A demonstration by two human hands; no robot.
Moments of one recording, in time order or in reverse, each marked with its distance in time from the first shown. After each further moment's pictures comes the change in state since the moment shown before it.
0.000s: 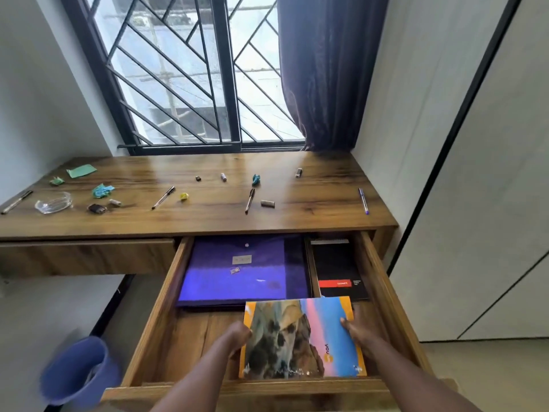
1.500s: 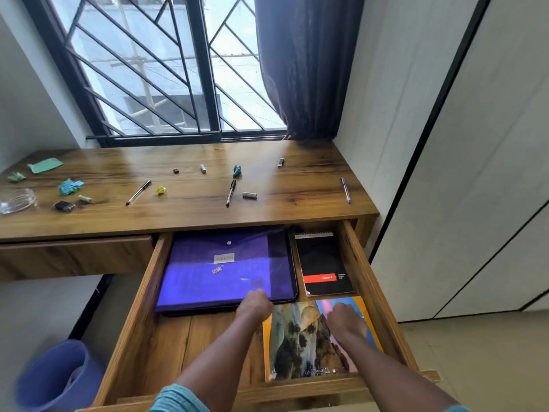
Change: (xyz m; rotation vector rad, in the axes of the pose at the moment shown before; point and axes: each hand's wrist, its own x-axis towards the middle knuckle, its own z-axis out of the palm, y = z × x) left_hand -0.011 0.085 0.016 0.288 0.137 0.155; right_hand -0.032 -0.021 0.006 -0.867 0.298 0.022
